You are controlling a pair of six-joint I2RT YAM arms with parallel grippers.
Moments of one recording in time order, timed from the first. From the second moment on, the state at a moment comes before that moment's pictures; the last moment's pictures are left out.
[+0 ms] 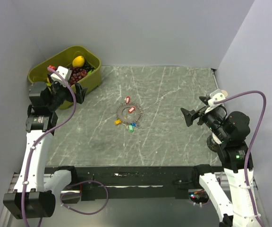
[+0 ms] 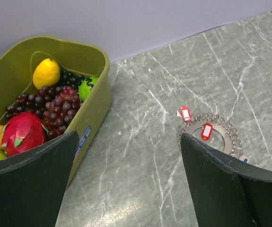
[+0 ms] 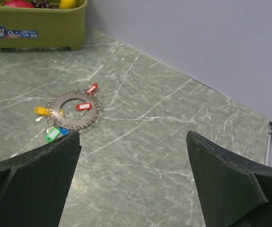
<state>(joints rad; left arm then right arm) 0.05 0.96 1.05 -0.21 0.45 0.12 0.10 0.58 0.98 -0.45 -0.40 -0.19</state>
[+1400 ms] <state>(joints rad) -0.11 1.07 0.98 -0.21 0.54 0.19 0.10 0.59 0.91 -0.44 -0.37 -0.35</state>
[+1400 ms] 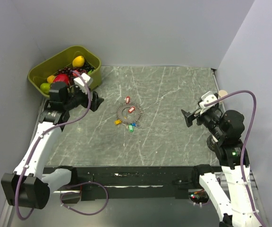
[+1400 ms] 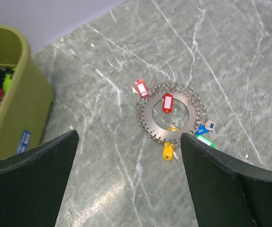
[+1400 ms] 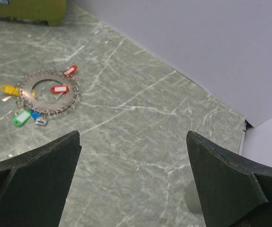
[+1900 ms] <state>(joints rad) -0.25 1.47 1.17 -0.23 0.44 0.25 0.10 0.61 0.87 -0.47 -0.33 -0.38</state>
